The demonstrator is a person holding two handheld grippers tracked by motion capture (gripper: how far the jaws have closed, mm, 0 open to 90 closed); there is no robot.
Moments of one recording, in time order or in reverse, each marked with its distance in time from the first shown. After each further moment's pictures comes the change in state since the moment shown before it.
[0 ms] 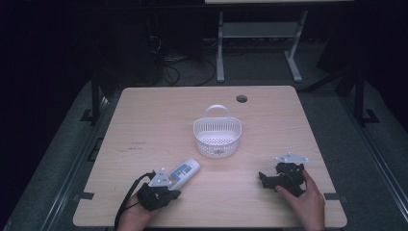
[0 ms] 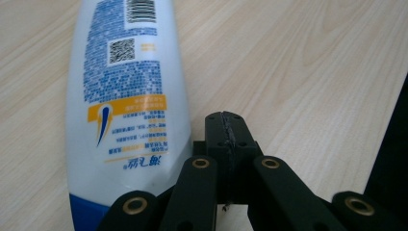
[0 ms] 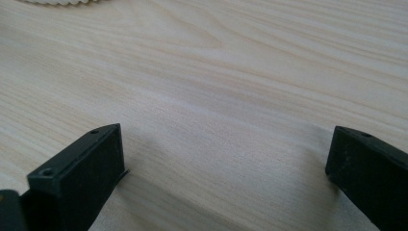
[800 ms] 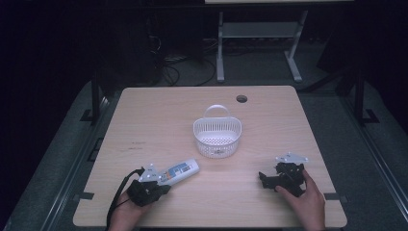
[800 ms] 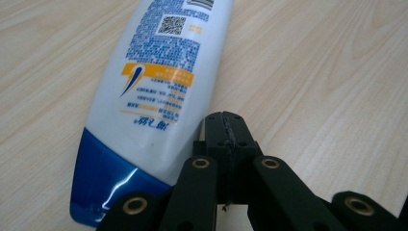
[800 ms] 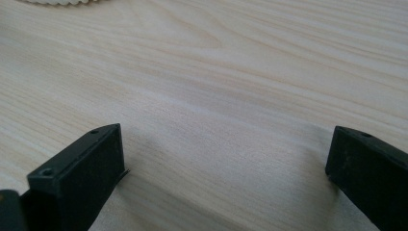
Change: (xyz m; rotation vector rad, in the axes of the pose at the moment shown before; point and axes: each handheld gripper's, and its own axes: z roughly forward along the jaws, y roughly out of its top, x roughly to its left) left arm 0.021 -0.011 -0.012 0.000 0.072 -0.056; right arm 0.000 0.000 0.000 0.000 0.000 0.000
